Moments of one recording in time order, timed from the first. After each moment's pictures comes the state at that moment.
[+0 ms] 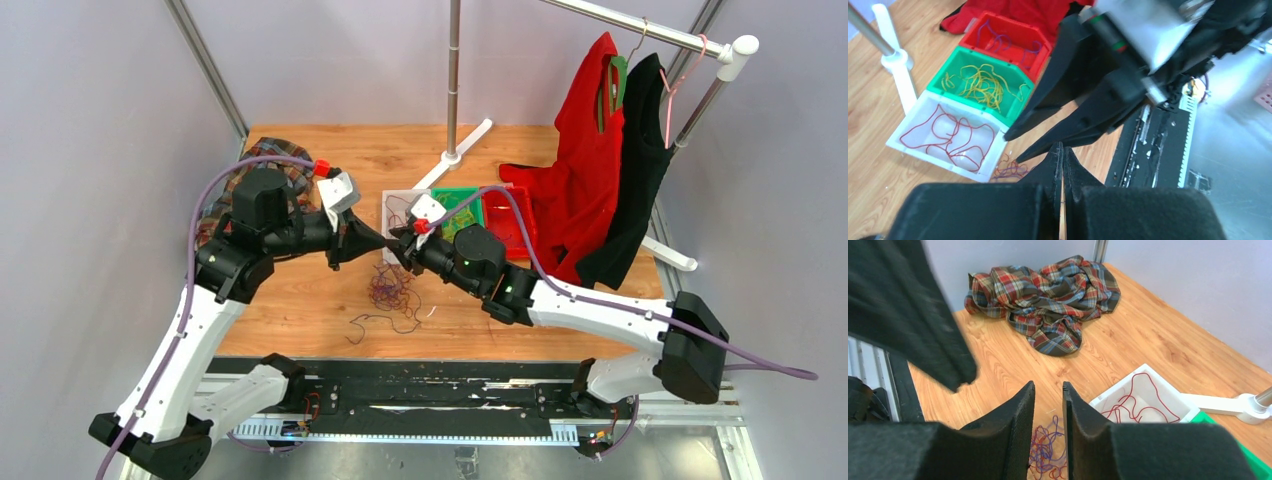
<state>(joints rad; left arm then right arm) -0.41 0.94 1.22 -0.68 0.75 0.18 1.10 1.33 0.94 0.39 0.12 -0.07</state>
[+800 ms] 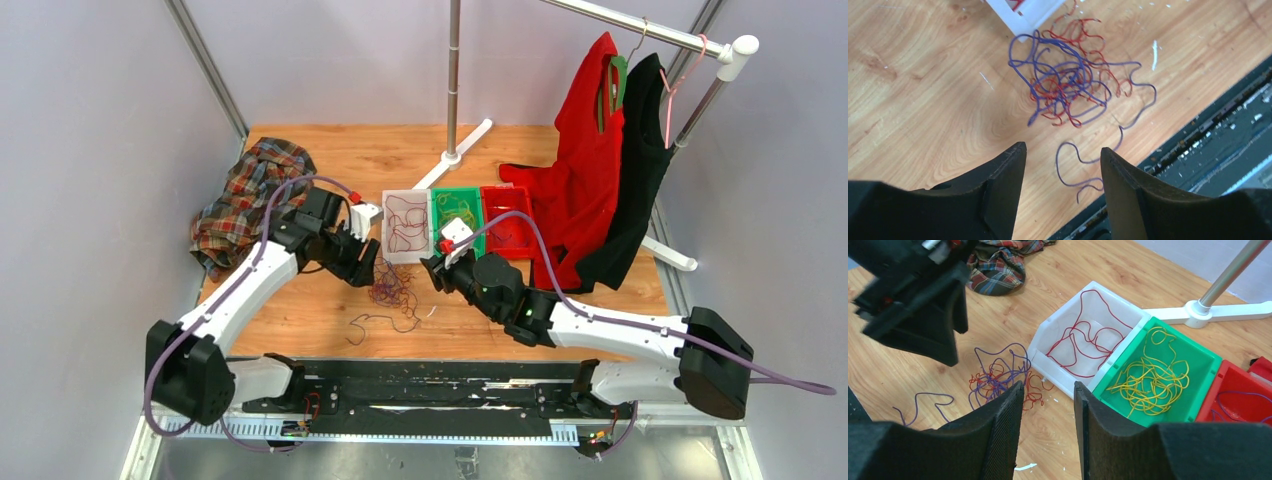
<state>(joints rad) -0.36 1.21 0.95 -0.78 0.37 0.17 1.11 1.20 0.67 0.38 0.36 -0.04</state>
